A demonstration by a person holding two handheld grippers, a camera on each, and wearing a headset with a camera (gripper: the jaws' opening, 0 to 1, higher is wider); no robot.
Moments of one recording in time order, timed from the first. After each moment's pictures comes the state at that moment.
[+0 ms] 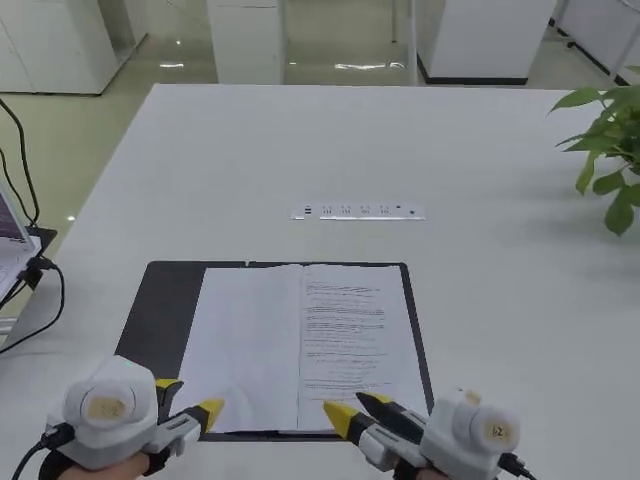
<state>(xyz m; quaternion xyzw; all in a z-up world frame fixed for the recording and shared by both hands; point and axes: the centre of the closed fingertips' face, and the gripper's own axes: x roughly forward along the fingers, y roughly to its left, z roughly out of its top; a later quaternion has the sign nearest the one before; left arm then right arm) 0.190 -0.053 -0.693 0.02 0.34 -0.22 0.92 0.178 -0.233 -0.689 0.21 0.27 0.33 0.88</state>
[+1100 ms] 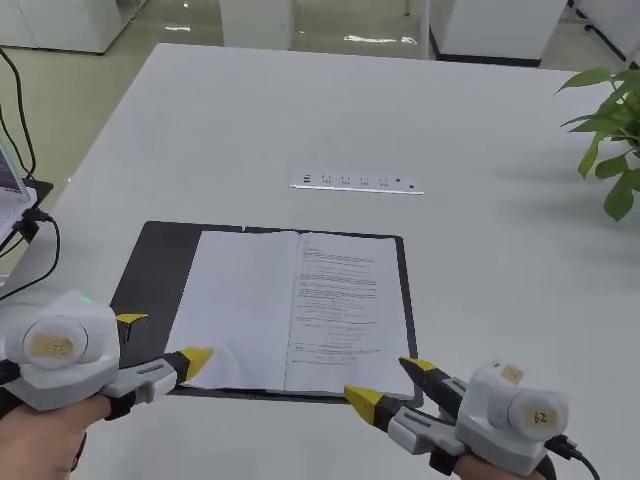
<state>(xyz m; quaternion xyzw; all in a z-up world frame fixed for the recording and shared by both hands) 0.187 -0.045 -0.649 0.02 0.31 -0.22 0.93 0.155 -0.284 -0.668 0.10 0.27 0.34 0.90</state>
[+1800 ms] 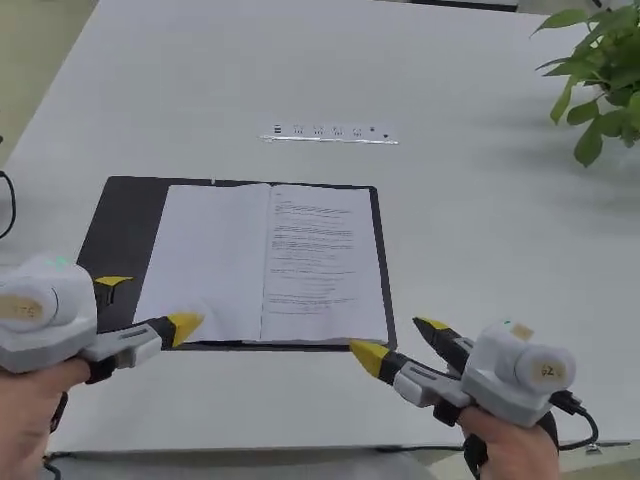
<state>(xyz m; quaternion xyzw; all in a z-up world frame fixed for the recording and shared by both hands) 0.179 -0.083 -0.654 0.01 0.32 -0.27 0.91 0.143 -0.325 -0.676 0.12 0.28 0.28 0.91</state>
